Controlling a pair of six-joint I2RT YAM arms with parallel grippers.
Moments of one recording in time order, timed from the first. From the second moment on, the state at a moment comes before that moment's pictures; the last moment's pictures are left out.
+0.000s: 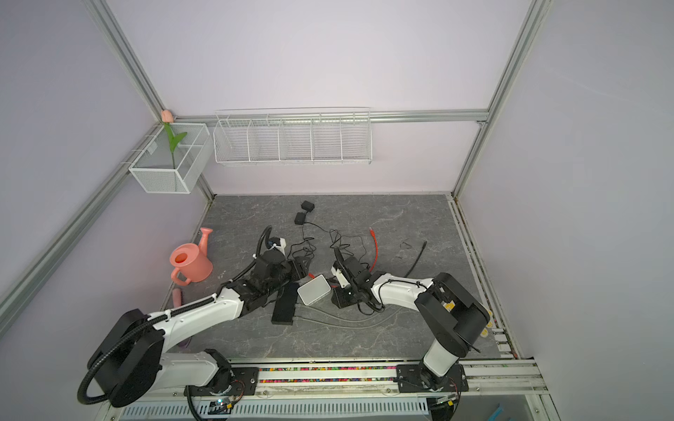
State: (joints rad) left arm -0.69 1.35 0.67 0.08 -0.08 -0.74; right arm 0.78 1.66 0.82 -0.19 -0.27 0.43
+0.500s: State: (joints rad) left arm -0.60 1.54 0.78 -0.06 0.09 -0.61; right arm 0.77 1.93 1.11 -0.15 -0.29 0.44
